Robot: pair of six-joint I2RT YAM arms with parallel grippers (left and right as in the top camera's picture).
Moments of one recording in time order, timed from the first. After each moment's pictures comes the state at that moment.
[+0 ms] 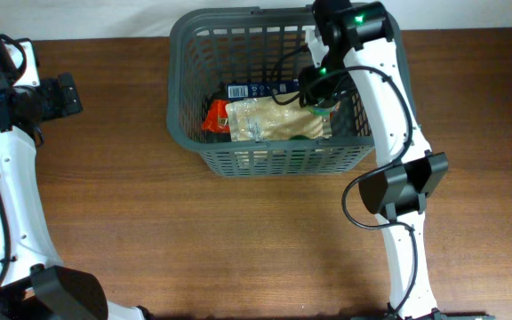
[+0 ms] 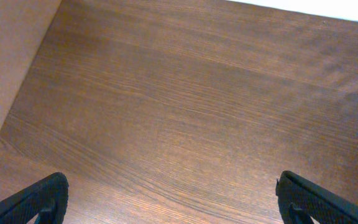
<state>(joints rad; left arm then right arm) 0.36 1.66 1.71 -0.90 -0.03 0.11 0.28 2.47 2.74 -1.69 -0.07 -0.02</state>
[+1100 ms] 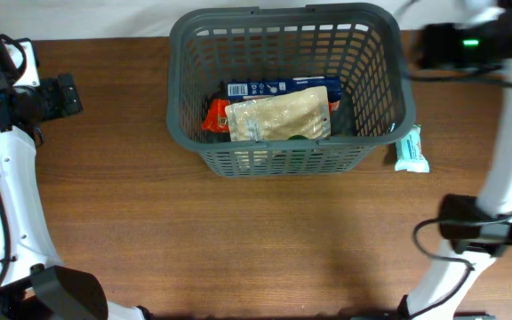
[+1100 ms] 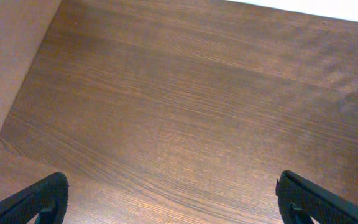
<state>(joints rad) 0.36 1.66 1.71 -0.90 -0.03 0.11 -0.20 2.08 2.73 -1.69 -0.18 -0.03</state>
